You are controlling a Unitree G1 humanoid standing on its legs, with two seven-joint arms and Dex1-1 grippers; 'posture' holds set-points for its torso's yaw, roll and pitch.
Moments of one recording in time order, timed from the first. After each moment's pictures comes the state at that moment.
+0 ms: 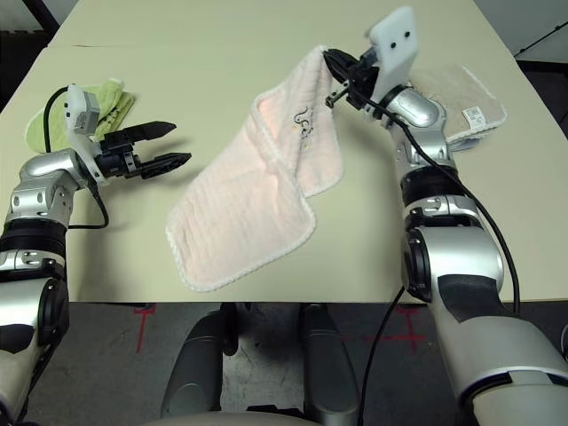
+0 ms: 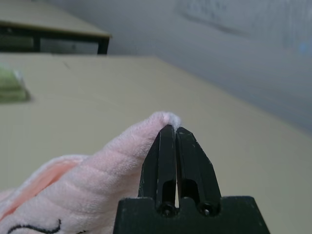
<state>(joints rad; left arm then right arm) -0.84 0.60 0.14 0.71 -0.30 0.05 -1.27 -1.33 -0.36 -0.12 1.07 0.07 -0.38 0.68</state>
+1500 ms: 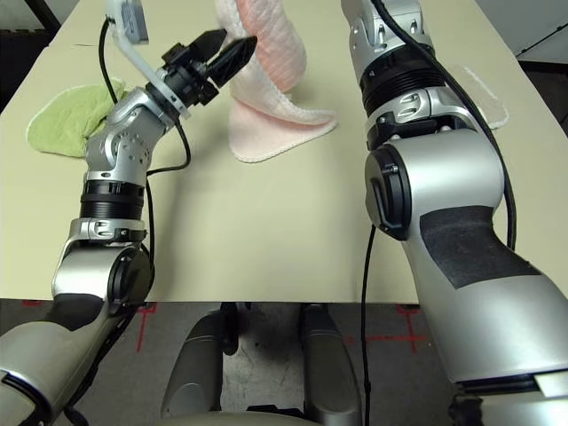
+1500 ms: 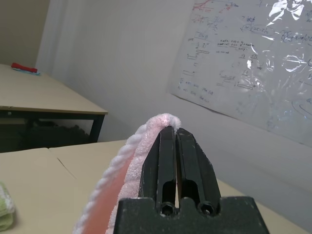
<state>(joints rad) -1.13 0.17 0.21 0.49 -0.44 0.33 -0.59 -1.66 -0.26 -0.12 1.11 0.08 -0.31 0.54</state>
